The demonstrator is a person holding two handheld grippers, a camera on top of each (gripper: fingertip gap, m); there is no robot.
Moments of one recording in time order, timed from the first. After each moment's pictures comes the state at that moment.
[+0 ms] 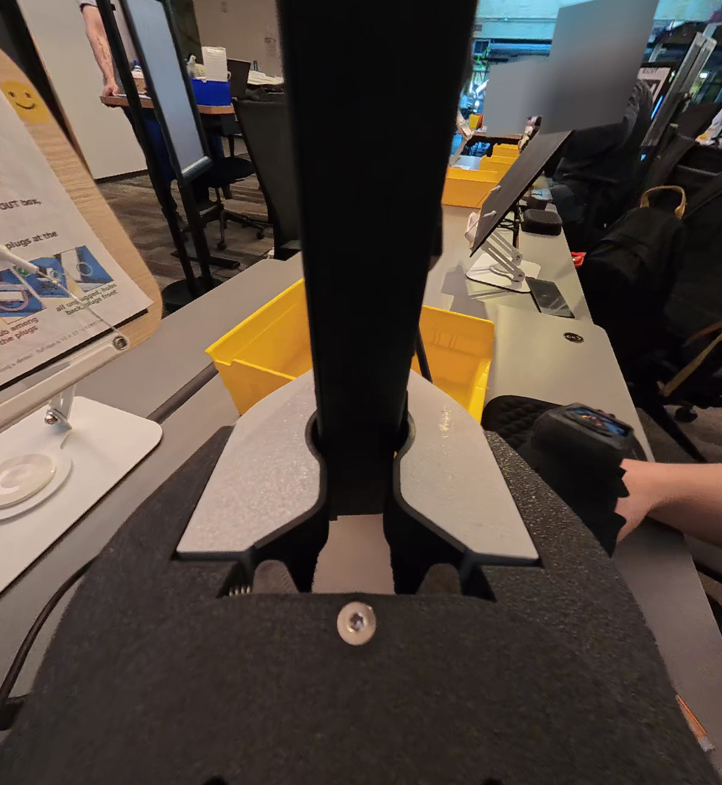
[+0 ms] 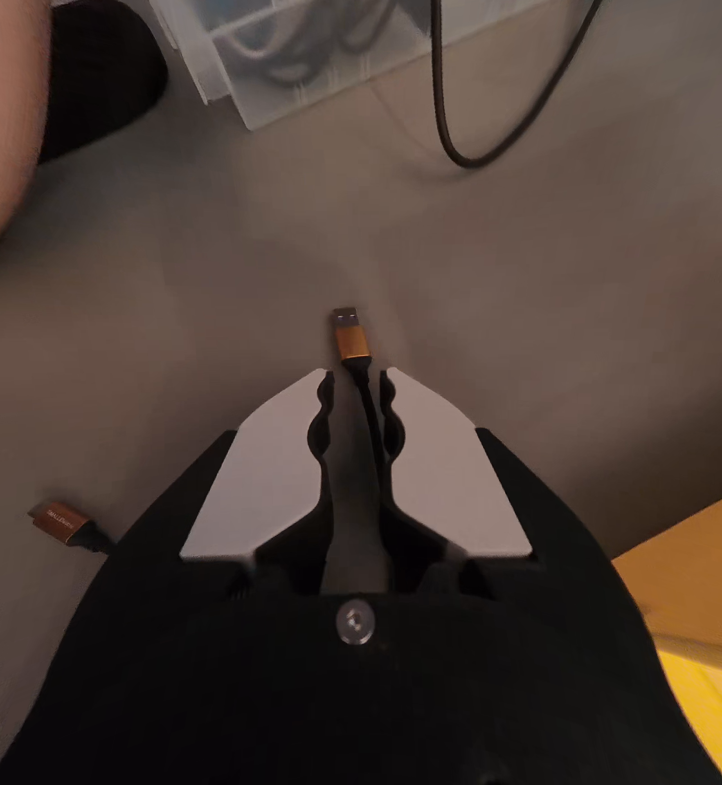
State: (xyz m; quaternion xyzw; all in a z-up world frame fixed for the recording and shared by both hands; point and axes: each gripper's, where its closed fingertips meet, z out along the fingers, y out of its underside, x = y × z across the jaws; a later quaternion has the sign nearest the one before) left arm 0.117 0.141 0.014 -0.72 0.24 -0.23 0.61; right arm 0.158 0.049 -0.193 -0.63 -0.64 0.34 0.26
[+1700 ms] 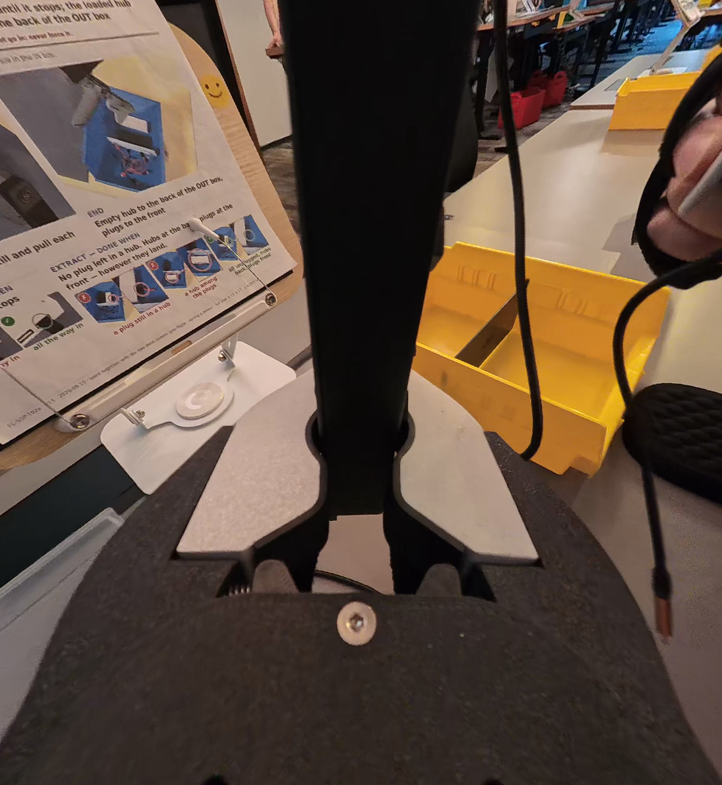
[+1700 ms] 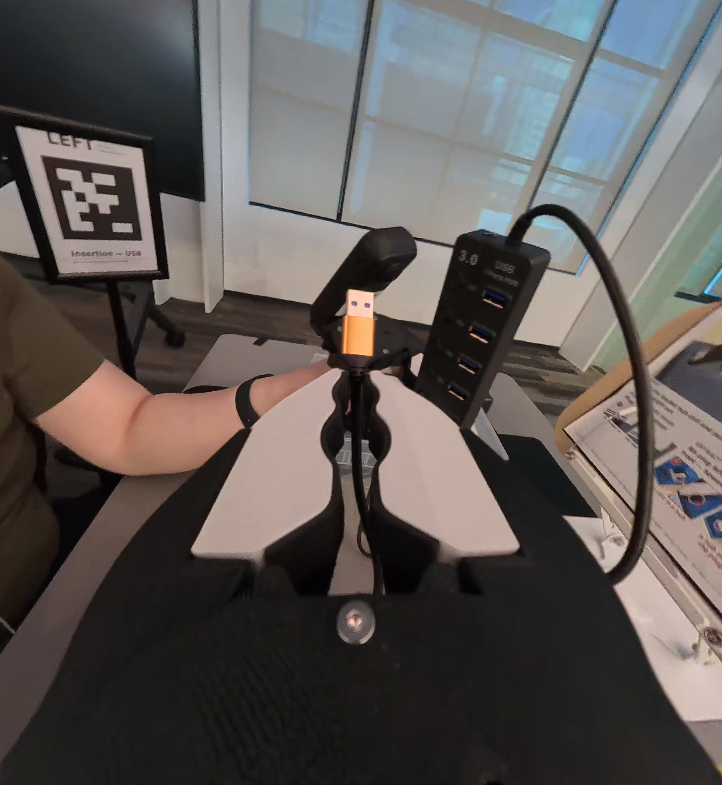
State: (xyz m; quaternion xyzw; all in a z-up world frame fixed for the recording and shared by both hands) left arm 0.066 0.152 0.009 -0.77 0.17 -0.06 0.61; right arm 0.152 0.082 0.096 -0.30 -0.63 0.57 0.43
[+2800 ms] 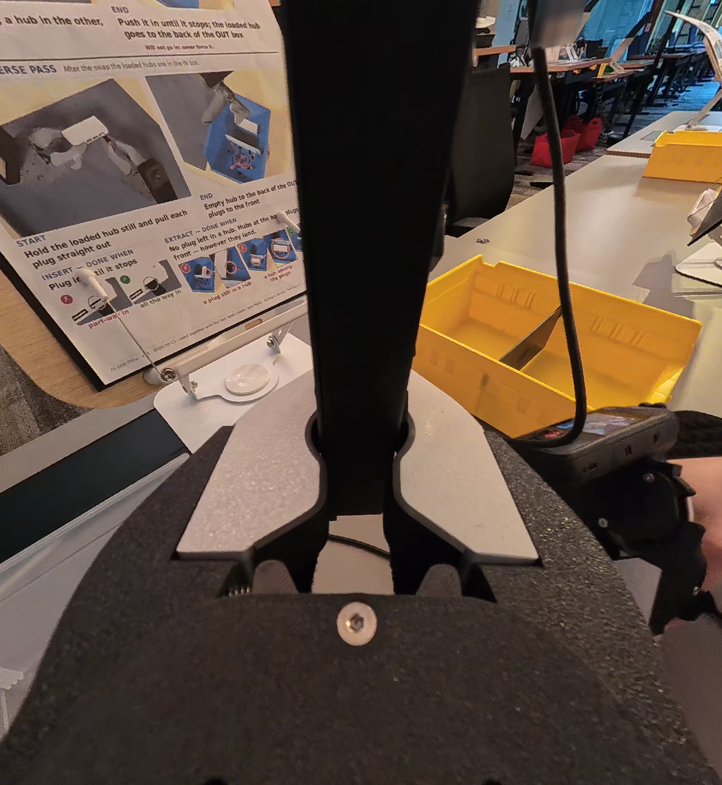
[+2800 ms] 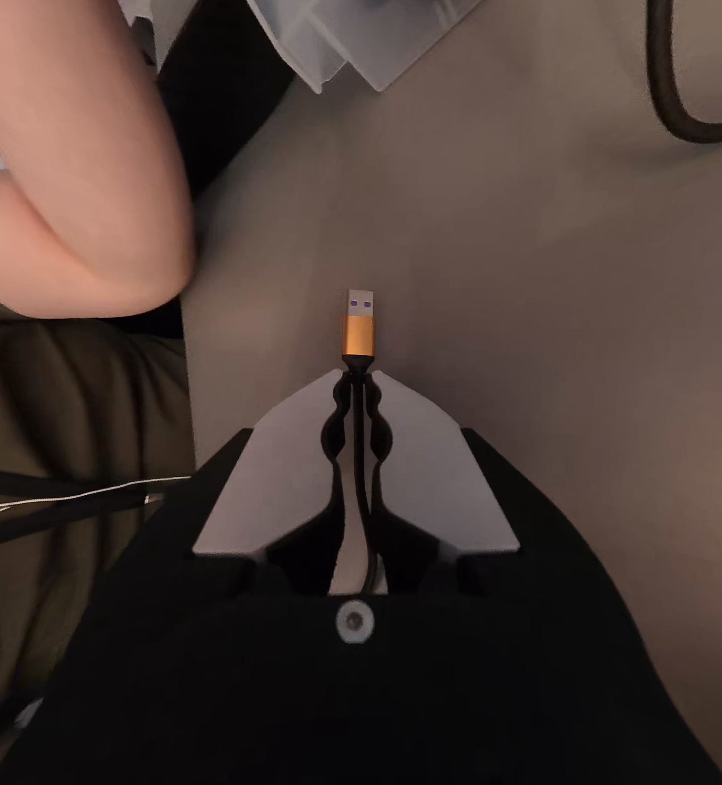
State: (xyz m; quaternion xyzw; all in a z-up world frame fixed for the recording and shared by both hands) left arm 0.010 0.133 0.021 -0.77 0.12 -0.06 0.63; right arm 0.124 0.006 -0.190 -0.61 -0.67 0.42 -0.06
